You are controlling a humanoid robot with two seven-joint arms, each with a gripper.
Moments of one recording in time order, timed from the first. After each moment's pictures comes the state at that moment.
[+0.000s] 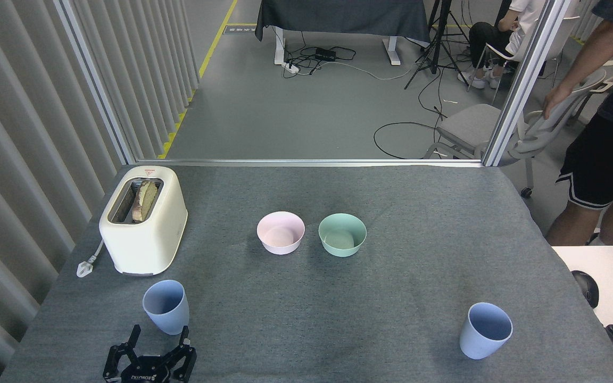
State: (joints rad) left arm 0.00 0.06 0.05 -1.14 -1.53 -0.09 0.40; right arm 0.52 0.03 -0.31 -1.60 1.55 -0.21 -0.42
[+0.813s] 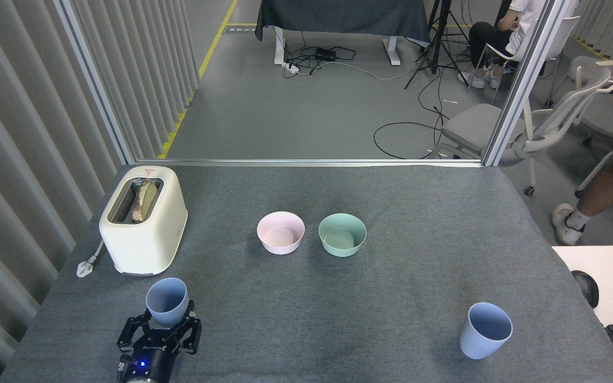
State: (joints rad) left arm -0.17 0.06 0.03 -0.96 -1.52 -0.10 0.40; right arm 0.52 0.03 -0.29 -1.58 1.55 -0.21 -0.42
